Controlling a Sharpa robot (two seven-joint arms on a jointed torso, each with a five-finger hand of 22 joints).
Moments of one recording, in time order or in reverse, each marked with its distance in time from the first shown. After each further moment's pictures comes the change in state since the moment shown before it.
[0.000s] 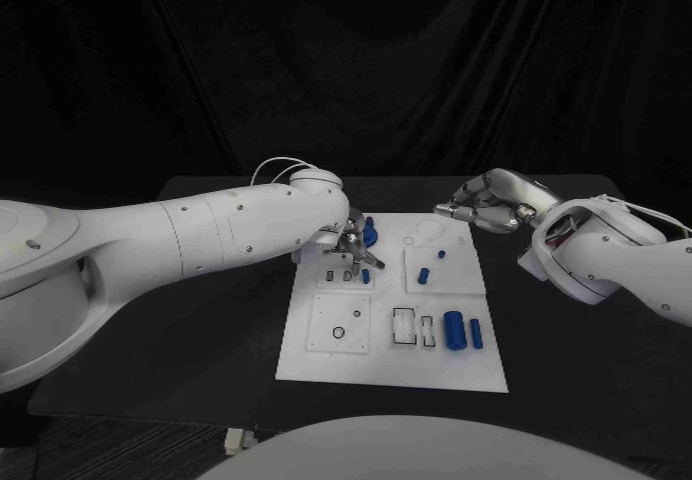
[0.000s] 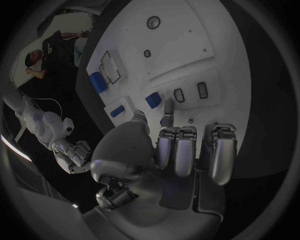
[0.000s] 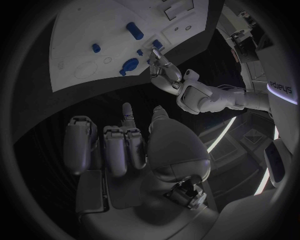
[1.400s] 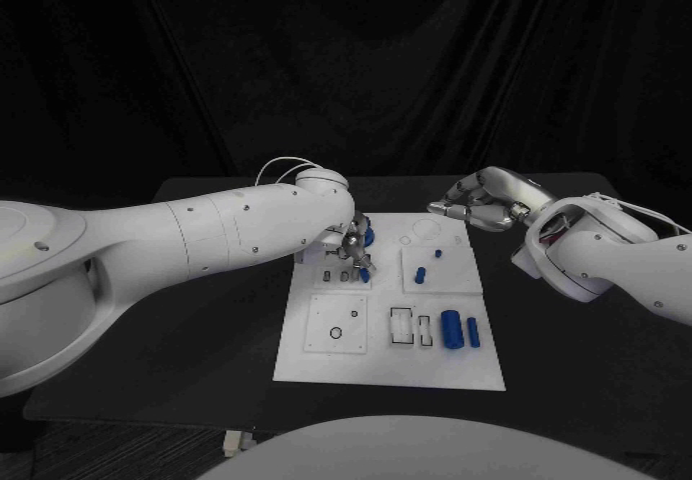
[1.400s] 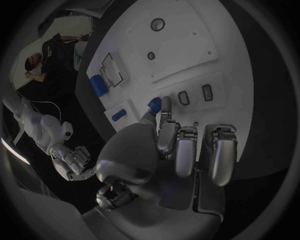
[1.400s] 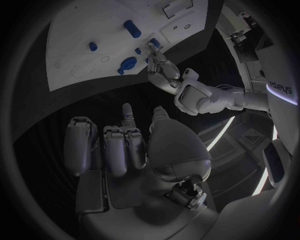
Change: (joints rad) left arm 0.001 0.038 0.000 -0.021 0.000 0.047 -0.022; left_hand 0.230 0.088 0.048 -0.144 0.172 0.093 -0.043 0.086 -0.044 -0.042 0.016 -0.215 -0.160 0.000 -0.018 0.000 -0.001 0.000 0.000 -0.009 0.004 0.000; right arm 0.000 0.003 0.000 0.005 0.000 -0.012 0.008; right_hand -0.017 -0.001 0.011 -0.005 -0.004 -0.014 0.007 -0.012 -0.008 0.000 0.000 0.000 0.000 0.000 0.000 0.000 0.000 0.000 0.000 0.000 0.019 0.000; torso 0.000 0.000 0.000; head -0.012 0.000
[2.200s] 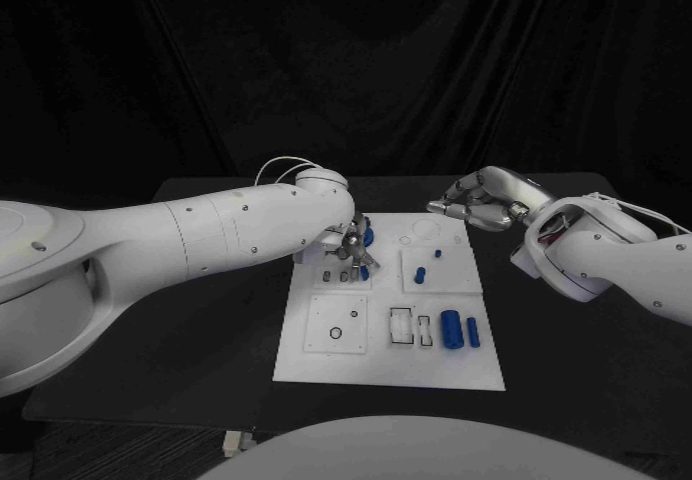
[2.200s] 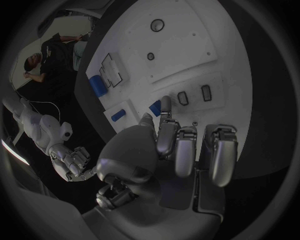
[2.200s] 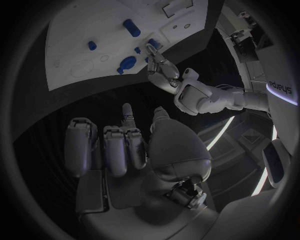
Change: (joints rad) left arm 0.002 -0.003 0.000 0.008 0.000 0.000 -0.014; left_hand -0.071 0.037 -0.068 0.068 -0.040 0.007 0.007 0.031 -0.025 0.026 -0.022 -0.052 0.160 0.000 0.007 0.000 0.000 0.000 0.004 0.004 0.008 0.000; right arm 0.001 0.001 0.000 0.001 0.000 -0.005 0.002; right_hand -0.019 -0.002 0.008 0.003 -0.008 -0.004 -0.004 -0.004 -0.002 0.000 0.000 0.000 0.000 0.000 0.000 0.000 0.000 0.000 0.000 0.000 0.018 0.000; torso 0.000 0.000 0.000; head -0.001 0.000
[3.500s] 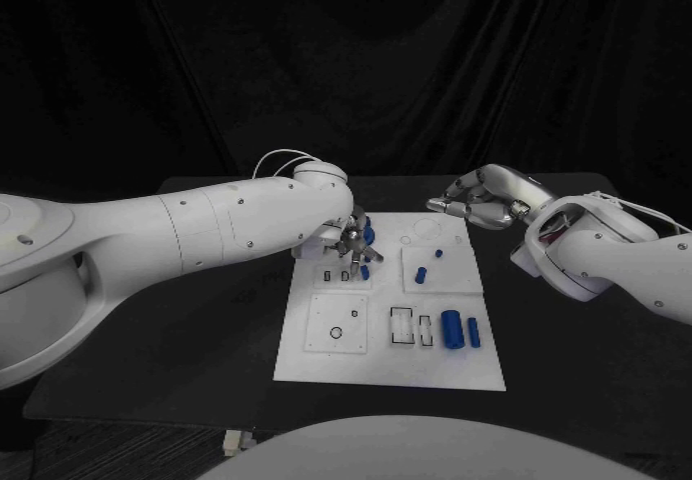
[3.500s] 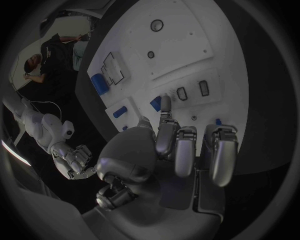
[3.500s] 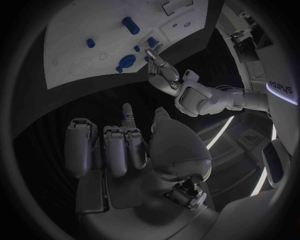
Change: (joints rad) left arm 0.020 -0.013 0.000 0.020 0.001 -0.001 -0.001; left_hand -0.088 0.024 -0.080 0.058 -0.038 0.000 0.000 0.030 -0.053 0.003 0.003 0.000 0.000 0.000 0.007 0.000 0.000 0.000 -0.003 0.011 0.004 0.000; right arm 0.004 0.001 0.000 0.003 0.000 -0.007 0.000; right_hand -0.012 0.004 0.006 0.000 0.000 0.000 0.000 -0.004 -0.001 0.000 0.000 0.000 -0.001 0.000 0.000 0.000 0.000 0.000 0.000 0.000 0.015 -0.001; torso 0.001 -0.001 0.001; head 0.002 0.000
